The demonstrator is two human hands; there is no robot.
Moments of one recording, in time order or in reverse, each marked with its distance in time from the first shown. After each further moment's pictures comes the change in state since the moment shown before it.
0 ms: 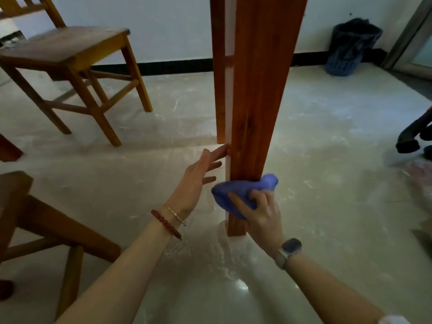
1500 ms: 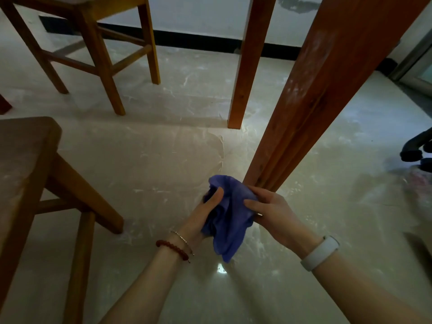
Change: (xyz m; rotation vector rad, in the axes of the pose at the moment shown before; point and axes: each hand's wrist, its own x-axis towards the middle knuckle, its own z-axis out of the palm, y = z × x) left_hand -0.044 -0.134 -0.028 -0.744 -0.062 -0.452; right_hand 0.043 -0.071 -0.037 1.248 -0.620 1.259
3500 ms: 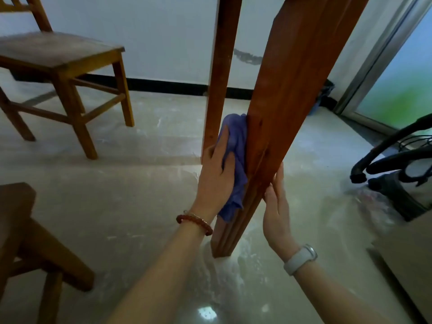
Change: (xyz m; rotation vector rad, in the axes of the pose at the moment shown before) left_hand 0.023 0.108 0.126 0.787 0.184 0.960; right_hand -0.002 -0.056 -0.028 -0.274 0.414 -0.808
